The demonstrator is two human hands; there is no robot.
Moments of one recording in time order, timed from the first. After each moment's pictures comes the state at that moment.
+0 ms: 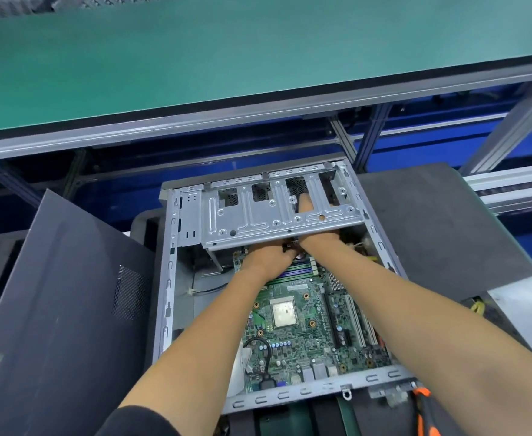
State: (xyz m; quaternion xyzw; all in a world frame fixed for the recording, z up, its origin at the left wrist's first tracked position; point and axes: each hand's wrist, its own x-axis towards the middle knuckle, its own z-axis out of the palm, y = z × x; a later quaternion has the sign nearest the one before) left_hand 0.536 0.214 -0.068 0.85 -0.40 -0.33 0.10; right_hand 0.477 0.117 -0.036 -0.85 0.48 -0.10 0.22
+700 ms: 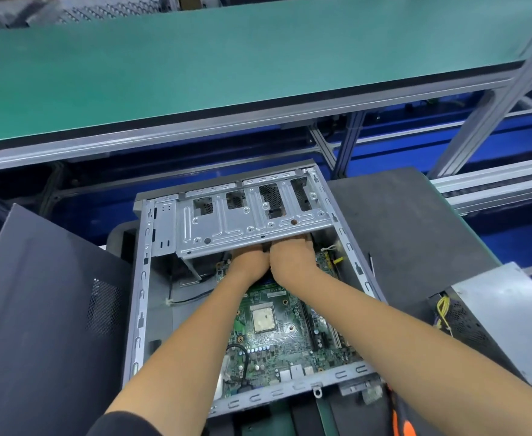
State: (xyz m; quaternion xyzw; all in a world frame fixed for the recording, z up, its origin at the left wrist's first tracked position) left_hand 0.527 0.202 -0.076 0.85 -0.33 -0.37 0.17; right_hand 0.442 0.154 -0.037 -0.91 0.39 0.16 0.05
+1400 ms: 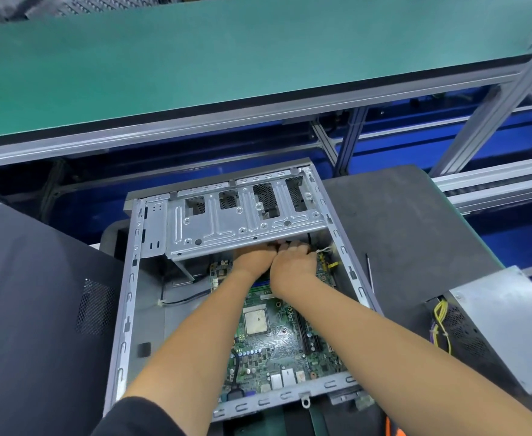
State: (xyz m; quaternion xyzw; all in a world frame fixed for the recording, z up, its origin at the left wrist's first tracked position) left_hand 0.514 0.179 -0.065 0.83 -0.15 -0.44 0.31; right_hand 0.435 0.151 -0.043 -0.87 0.40 0.29 0.03
